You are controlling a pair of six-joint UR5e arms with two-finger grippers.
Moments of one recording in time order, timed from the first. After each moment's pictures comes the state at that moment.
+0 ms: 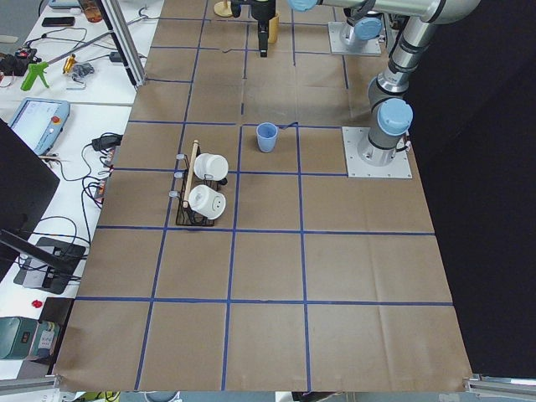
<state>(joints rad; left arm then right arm) -1.60 -1.53 -1.55 -1.67 1.53 -0.02 1.58 -1.53 1.51 -1.53 -1.57 0.12</state>
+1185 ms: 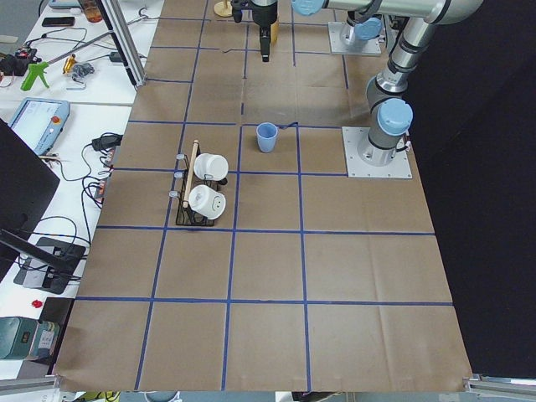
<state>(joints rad) -1.53 -1.50 -1.59 -1.68 1.53 0.04 1.57 -1.53 1.51 -1.53 -1.58 0.12</state>
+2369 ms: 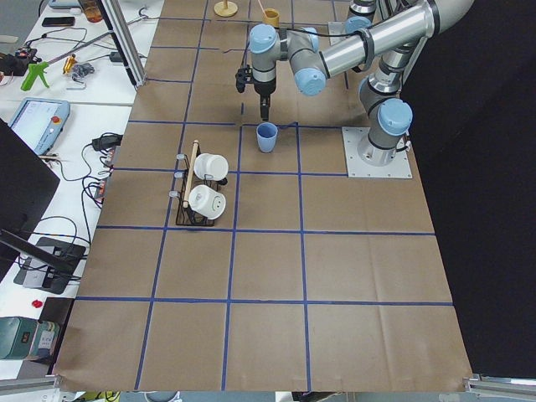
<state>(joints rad) -1.38 -1.56 -2.06 -1.14 1.53 0.26 1.32 -1.54 1.78 -1.82 -1.58 -0.18</state>
